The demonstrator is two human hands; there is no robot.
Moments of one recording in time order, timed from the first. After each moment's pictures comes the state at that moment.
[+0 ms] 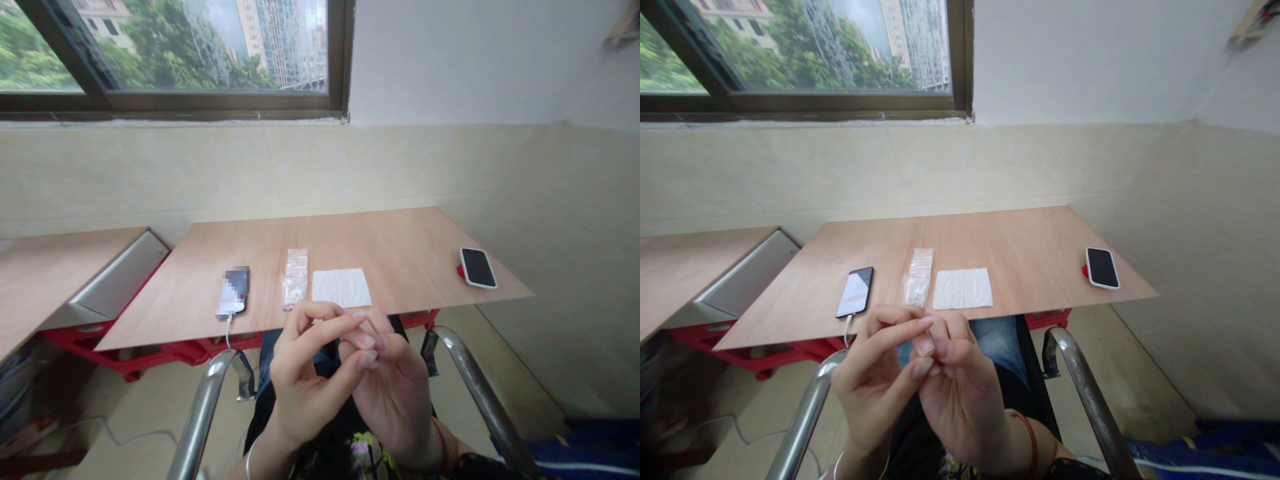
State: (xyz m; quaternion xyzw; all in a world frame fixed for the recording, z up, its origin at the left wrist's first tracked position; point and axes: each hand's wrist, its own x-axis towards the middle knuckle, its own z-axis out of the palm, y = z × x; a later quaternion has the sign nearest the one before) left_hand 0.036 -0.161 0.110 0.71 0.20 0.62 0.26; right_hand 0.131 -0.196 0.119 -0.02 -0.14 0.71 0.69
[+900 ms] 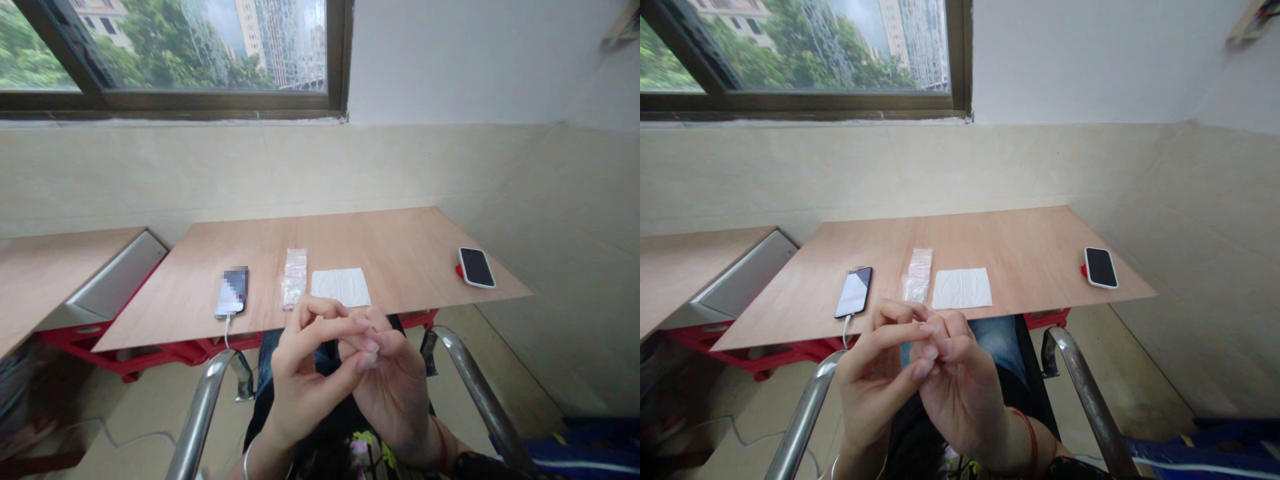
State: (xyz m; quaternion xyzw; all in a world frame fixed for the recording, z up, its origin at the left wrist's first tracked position) left_hand 0.038 -0.157 0.114 0.72 0.18 0.60 0.30; right_hand 0.134 -0.193 0.119 0.01 -0.12 0.74 0.66
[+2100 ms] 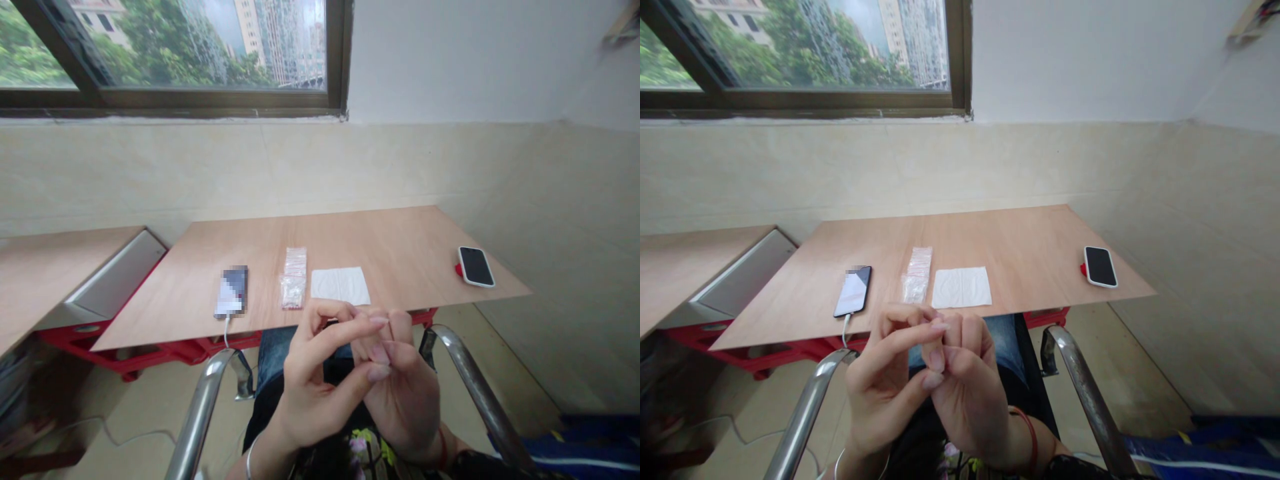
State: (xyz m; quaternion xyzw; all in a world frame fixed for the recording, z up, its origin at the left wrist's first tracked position) left_hand 0.039 -0.163 0.111 0.74 0.18 0.57 0.30; right_hand 0.132 -0.198 0.125 -0.13 -0.22 0.59 0.76
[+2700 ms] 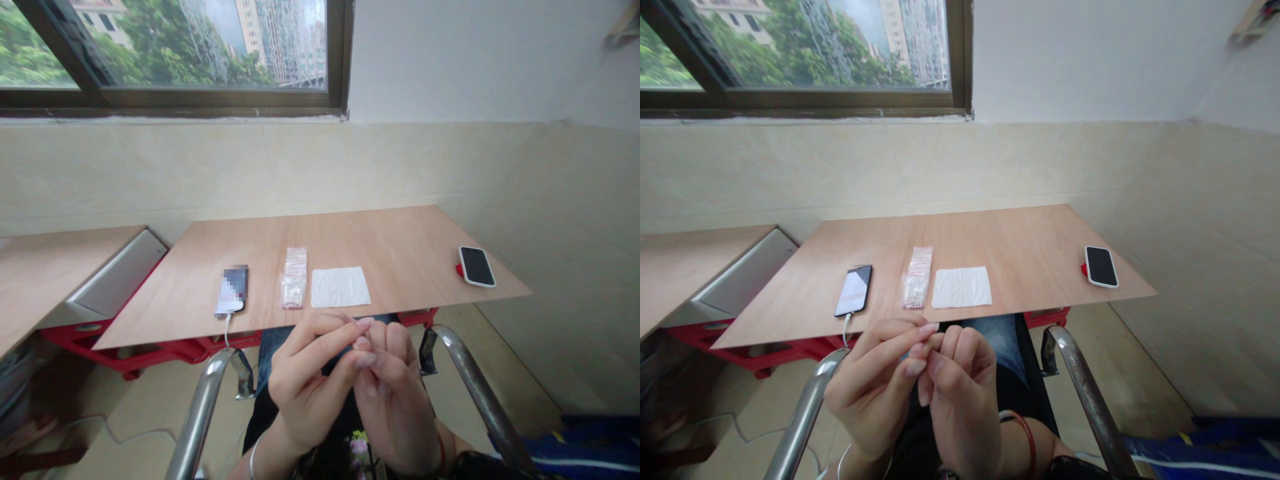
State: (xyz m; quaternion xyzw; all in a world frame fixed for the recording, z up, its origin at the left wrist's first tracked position) left_hand 0.044 -0.169 0.119 0.71 0.20 0.64 0.23; right_hand 0.122 -0.207 0.125 -0.15 -0.21 0.58 0.77
